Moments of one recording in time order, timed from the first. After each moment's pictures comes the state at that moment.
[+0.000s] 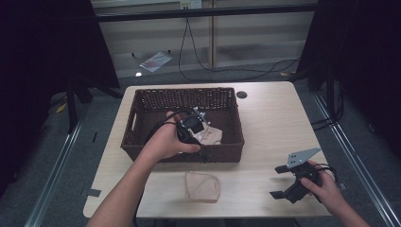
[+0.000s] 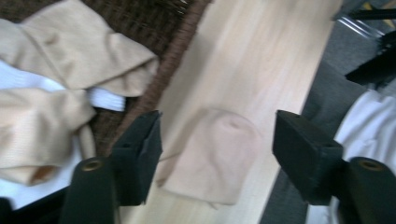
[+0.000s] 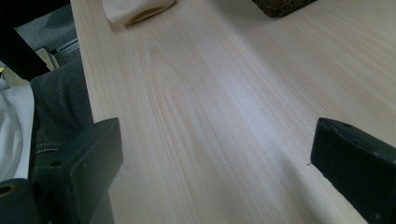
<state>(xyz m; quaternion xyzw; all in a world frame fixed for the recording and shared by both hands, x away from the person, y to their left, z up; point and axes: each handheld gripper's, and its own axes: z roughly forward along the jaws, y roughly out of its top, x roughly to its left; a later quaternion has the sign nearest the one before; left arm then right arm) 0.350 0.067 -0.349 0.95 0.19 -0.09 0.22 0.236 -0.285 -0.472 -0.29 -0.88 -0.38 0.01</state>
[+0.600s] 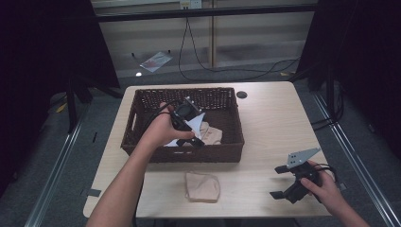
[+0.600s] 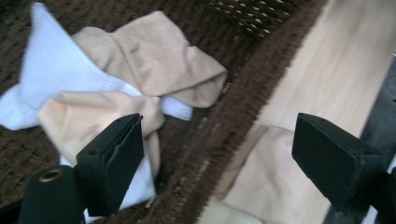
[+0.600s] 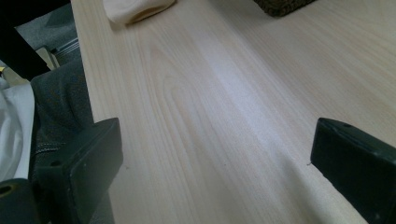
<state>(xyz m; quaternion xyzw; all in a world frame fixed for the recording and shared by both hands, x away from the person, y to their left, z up) 0.394 0.083 -0.360 0.94 0.24 -0.04 0.23 0.236 -0.285 -0.472 -0.29 -0.88 -0.38 0.01</state>
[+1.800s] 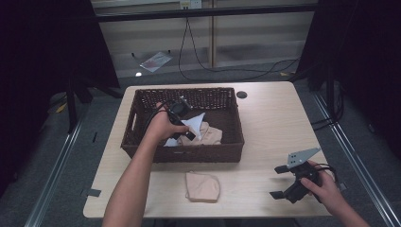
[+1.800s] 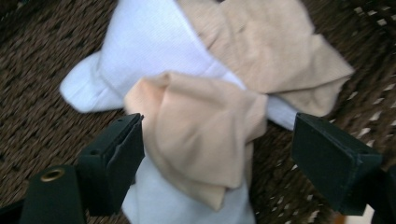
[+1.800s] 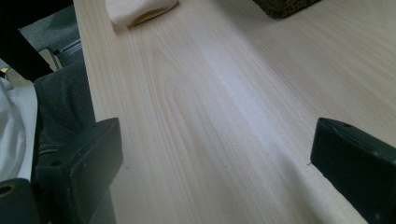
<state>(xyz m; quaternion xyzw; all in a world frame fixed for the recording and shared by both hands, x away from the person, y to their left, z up) 0.450 0.104 -0.418 0.93 0.30 -0.01 0.20 0.236 -0.285 -0.472 -0.29 -0.88 -0.38 0.01</state>
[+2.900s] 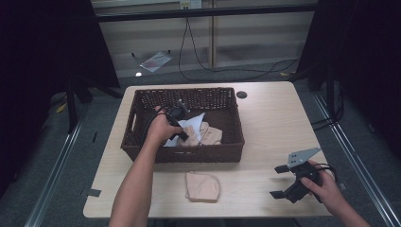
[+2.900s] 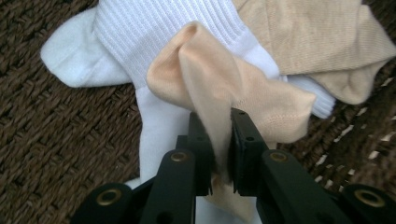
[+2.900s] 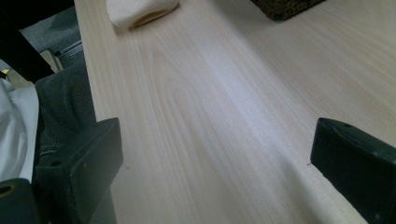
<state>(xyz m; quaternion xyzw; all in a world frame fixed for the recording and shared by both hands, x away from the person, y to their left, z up) 0.460 0.111 -0.442 0.92 0.33 -0.05 0.18 0.237 -0.285 -0.471 -0.28 -0.88 -0.39 0.01</state>
